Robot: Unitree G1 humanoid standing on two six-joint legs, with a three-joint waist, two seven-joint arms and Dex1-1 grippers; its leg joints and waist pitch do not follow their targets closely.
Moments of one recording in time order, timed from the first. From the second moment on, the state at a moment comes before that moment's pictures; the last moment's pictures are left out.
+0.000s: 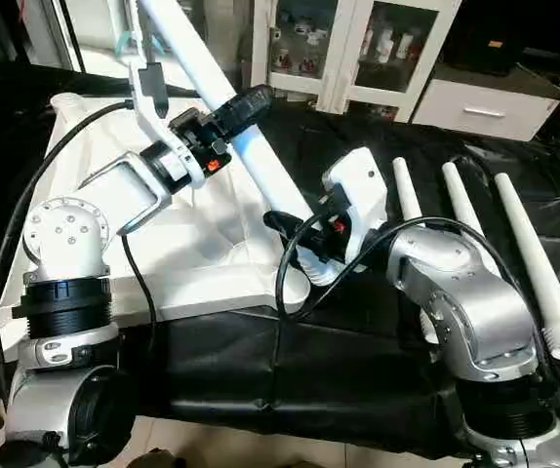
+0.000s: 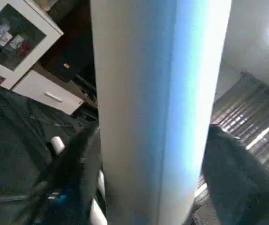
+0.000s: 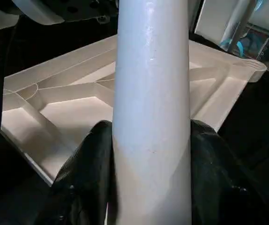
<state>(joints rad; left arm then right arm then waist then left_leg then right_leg) -0.83 -0.07 0.36 0.10 -0.76 0.93 -0.29 -0.43 -0.45 0.05 -0.30 0.40 0.75 0.64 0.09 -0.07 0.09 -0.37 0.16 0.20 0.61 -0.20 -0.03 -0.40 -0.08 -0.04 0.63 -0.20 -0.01</state>
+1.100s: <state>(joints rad) -0.83 0.02 0.25 0.07 -0.70 0.89 -0.30 -0.51 -0.49 -0.29 -0.10 0.61 0.73 0.66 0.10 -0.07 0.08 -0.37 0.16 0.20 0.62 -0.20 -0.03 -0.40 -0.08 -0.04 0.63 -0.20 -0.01</state>
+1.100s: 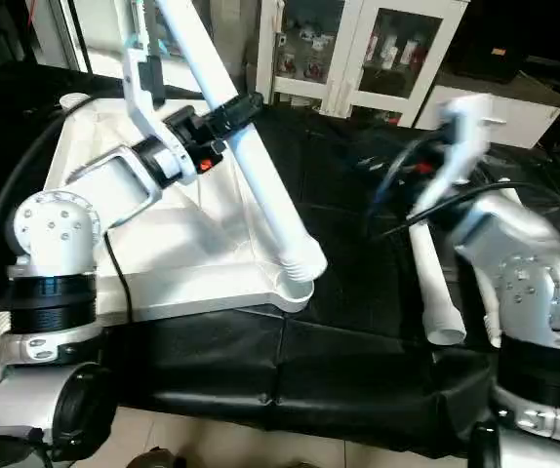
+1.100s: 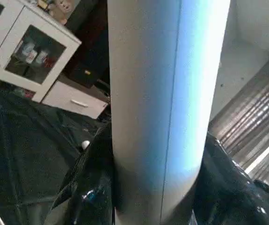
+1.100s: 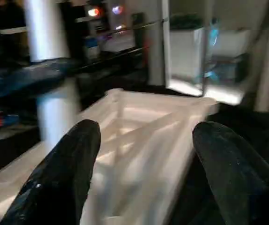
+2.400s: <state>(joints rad) -0.80 0.18 -0.14 -0.07 -0.61 0.84 -0.63 -0.35 -0.60 0.05 -0.11 0.57 0.74 1.02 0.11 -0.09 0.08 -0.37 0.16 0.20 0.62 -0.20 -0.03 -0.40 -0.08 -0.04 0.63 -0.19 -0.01</state>
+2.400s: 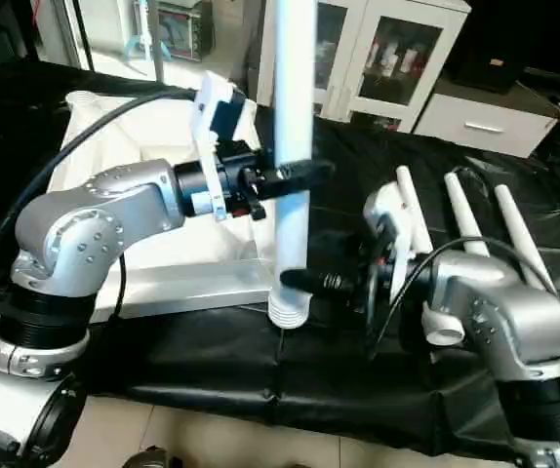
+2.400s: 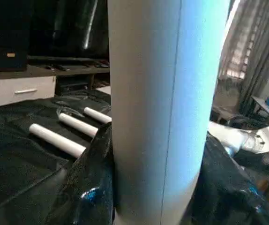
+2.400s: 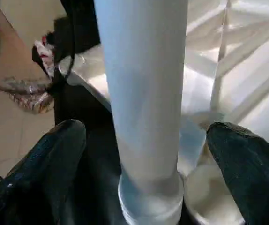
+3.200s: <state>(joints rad) -0.80 0.20 -0.19 -0.11 -0.59 0.84 -0.71 -0.36 -0.54 0.12 -0.08 0.50 0.66 0.99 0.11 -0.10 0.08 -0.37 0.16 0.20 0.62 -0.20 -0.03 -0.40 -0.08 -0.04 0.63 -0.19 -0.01</state>
